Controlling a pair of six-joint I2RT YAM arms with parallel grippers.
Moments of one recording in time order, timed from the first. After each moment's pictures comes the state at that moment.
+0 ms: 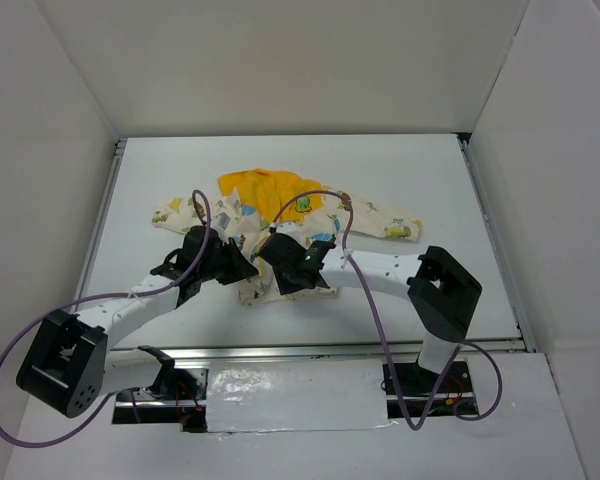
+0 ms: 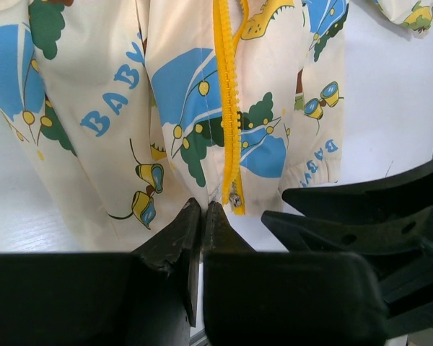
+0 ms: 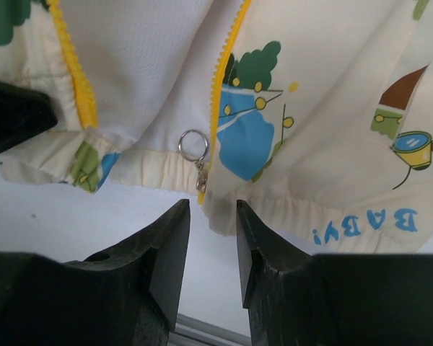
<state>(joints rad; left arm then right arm) -0.42 1.21 0.55 -0.02 0.24 -0.74 1.02 1.73 1.18 -0.51 0.29 0.62</state>
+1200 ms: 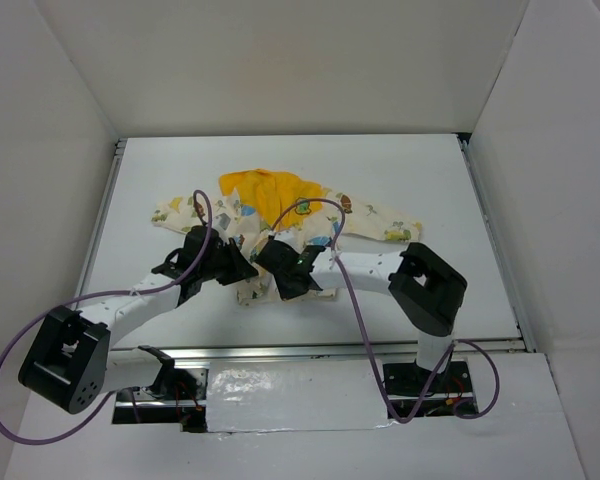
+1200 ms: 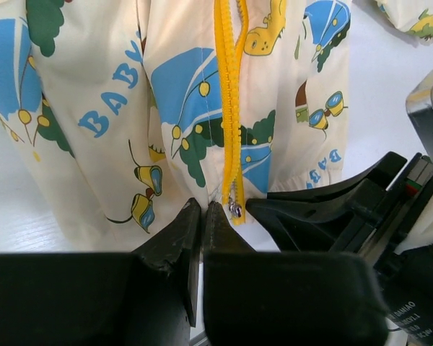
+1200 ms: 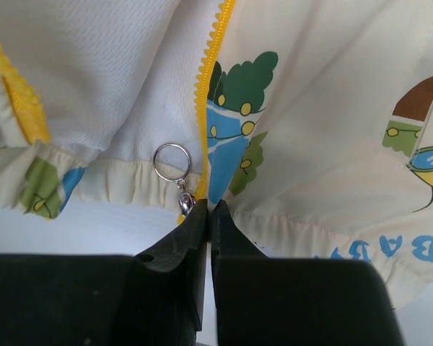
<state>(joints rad) -0.42 1.23 0.55 -0.02 0.24 -0.74 1.03 1.84 1.19 -0.51 0.30 0.64</state>
